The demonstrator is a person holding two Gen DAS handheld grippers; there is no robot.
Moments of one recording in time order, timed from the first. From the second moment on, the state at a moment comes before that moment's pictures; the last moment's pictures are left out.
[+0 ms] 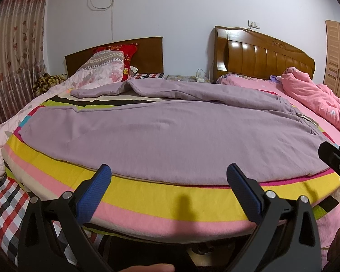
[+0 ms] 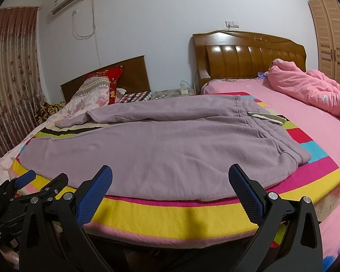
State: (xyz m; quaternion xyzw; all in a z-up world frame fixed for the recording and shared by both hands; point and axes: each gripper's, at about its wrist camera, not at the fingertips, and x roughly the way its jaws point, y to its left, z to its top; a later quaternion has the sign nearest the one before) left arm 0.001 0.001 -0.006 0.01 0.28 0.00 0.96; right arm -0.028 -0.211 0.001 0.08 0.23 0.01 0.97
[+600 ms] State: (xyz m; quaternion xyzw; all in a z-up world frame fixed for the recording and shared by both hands) left arm 0.000 -0.004 0.003 0.03 0.26 0.01 0.96; right arm -0.018 -0.221 0.003 0.06 0.24 0.00 0.97
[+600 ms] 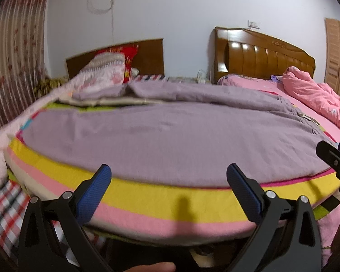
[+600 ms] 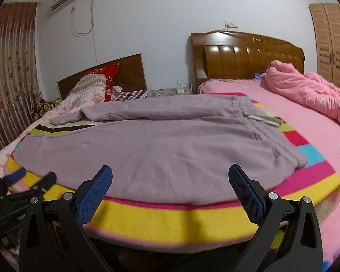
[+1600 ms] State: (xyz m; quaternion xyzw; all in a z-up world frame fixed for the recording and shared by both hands) left arm 0.570 -0.021 -0.009 0.13 0.47 -0.37 0.79; right arm 0.526 -0.382 -0.039 -0.09 0.52 0.26 0.81
